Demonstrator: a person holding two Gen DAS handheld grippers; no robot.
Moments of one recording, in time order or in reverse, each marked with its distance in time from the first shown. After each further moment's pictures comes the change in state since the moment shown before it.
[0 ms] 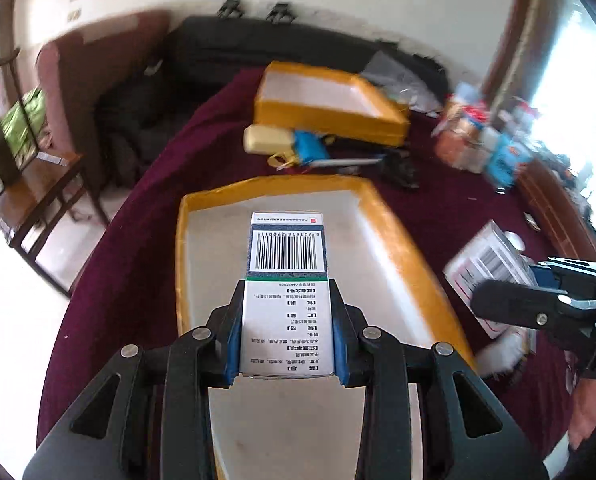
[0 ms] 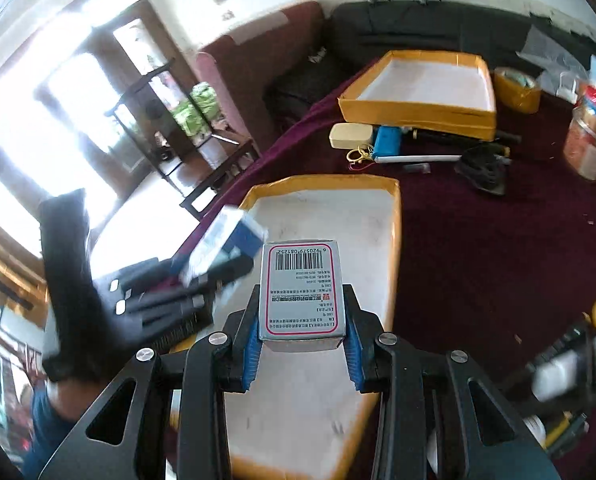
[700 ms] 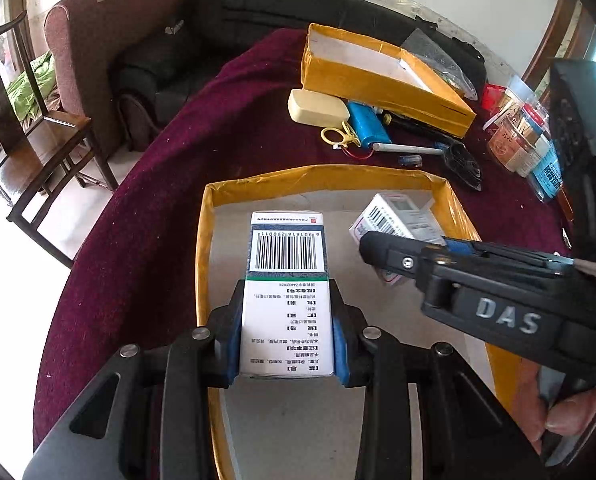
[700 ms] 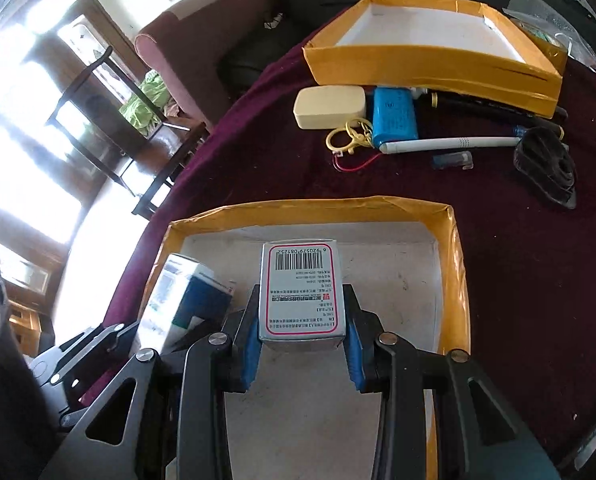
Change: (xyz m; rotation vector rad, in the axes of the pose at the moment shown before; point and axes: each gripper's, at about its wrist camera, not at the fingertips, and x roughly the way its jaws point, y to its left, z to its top) left arm 0.057 0.033 0.022 -0.069 0.110 0.037; right arm 0.119 -0.014 0.054 0.113 0.114 -0.087
